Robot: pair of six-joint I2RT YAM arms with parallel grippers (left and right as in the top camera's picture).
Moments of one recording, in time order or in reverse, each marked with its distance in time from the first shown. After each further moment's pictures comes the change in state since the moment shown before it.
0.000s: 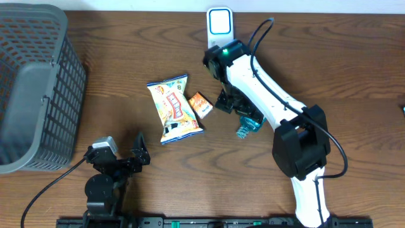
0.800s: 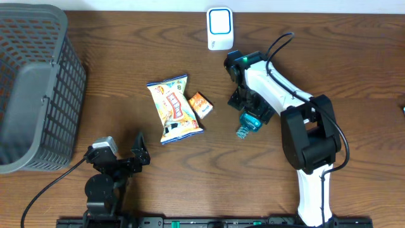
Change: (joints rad) left arm 0.000 0.000 0.000 0.000 0.000 0.000; right arm -0.137 0.000 -0.260 0.373 -0.010 -0.015
